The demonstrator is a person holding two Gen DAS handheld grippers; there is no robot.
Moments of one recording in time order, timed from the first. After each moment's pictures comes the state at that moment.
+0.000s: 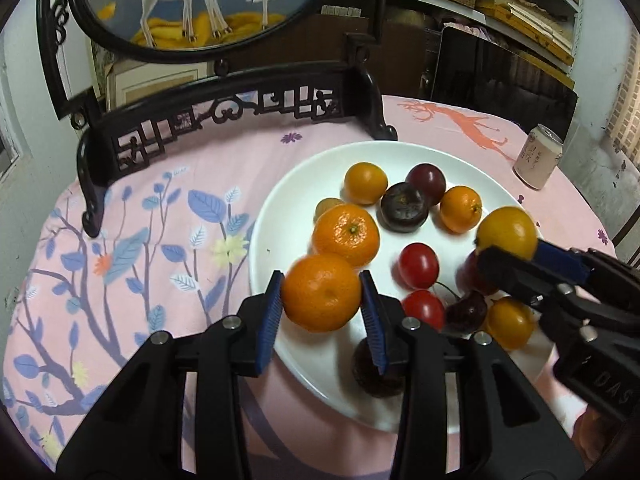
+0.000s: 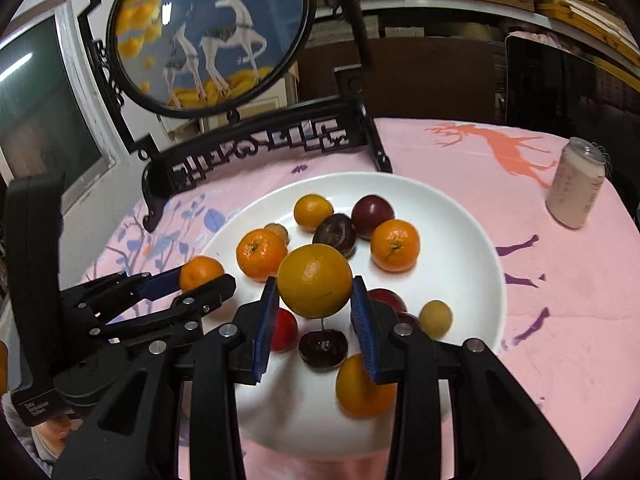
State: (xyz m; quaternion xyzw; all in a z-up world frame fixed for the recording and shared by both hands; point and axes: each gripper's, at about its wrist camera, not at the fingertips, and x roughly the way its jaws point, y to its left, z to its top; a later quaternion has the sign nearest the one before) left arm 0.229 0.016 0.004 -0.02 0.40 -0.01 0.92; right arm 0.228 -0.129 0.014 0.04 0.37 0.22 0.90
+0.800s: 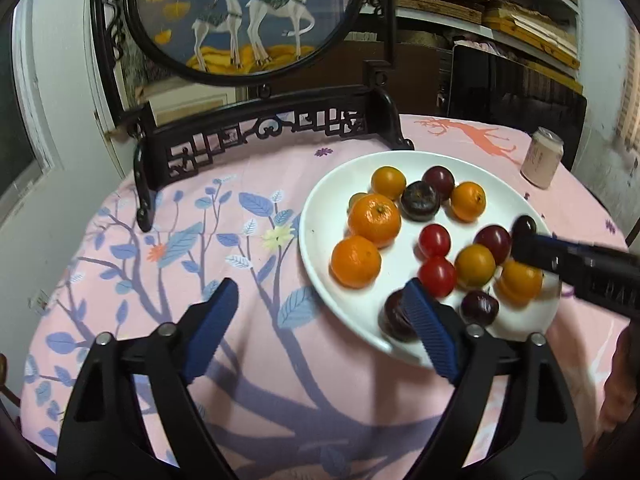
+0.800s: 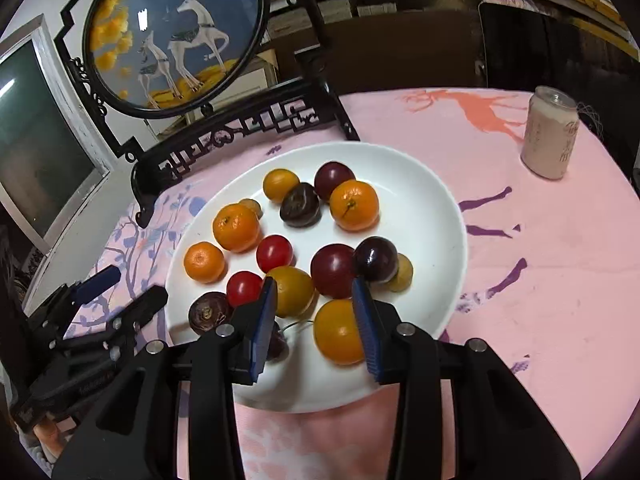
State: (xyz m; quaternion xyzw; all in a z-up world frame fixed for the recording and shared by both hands) left arm 0.169 0.020 0.019 0.02 0.35 0.04 0.94; right arm 0.210 -0.166 0.010 0.08 0.40 0.21 0.89
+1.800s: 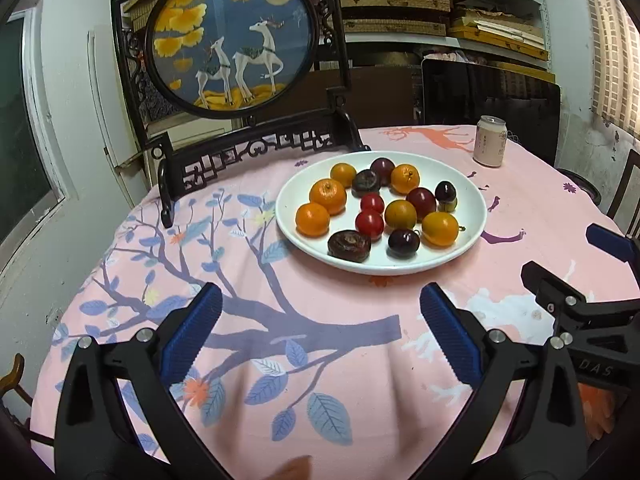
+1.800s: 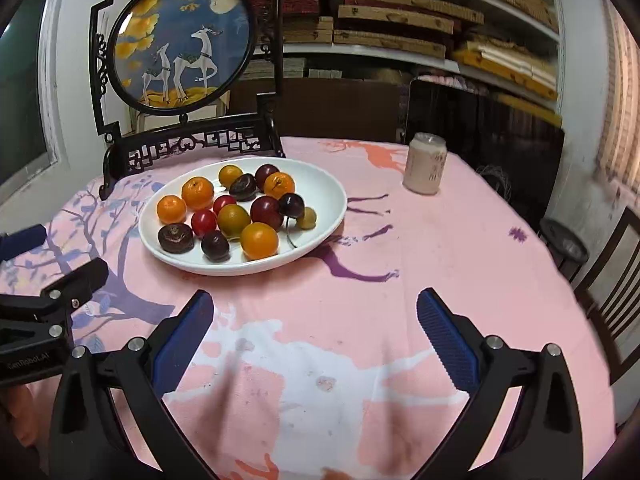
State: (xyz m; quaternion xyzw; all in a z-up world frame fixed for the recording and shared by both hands) left arm 0.062 -0.021 0.032 0.06 0.30 0.02 0.95; right arm 0.076 -0.193 0.007 -0.03 0.28 0.06 0.96
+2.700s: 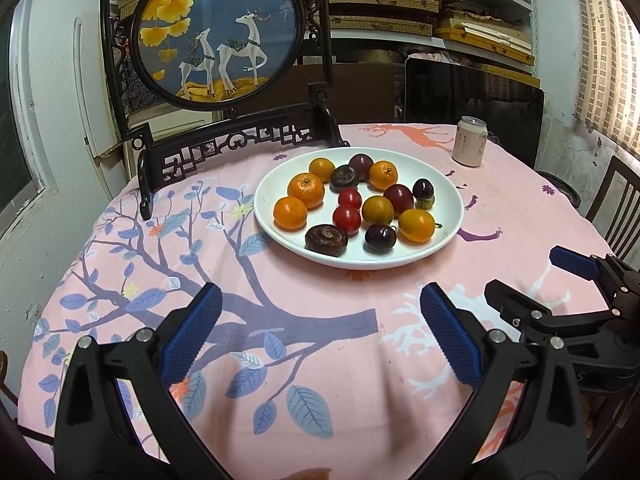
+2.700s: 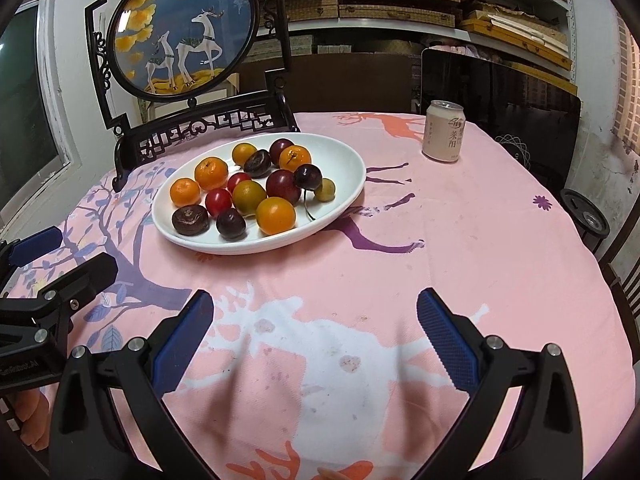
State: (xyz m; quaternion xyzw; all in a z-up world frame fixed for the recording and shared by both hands) left arm 0.063 -0.020 0.032 0.03 0.31 -0.01 0.95; right arm 0.082 -0.193 -0.005 0.01 0.33 0.09 0.94
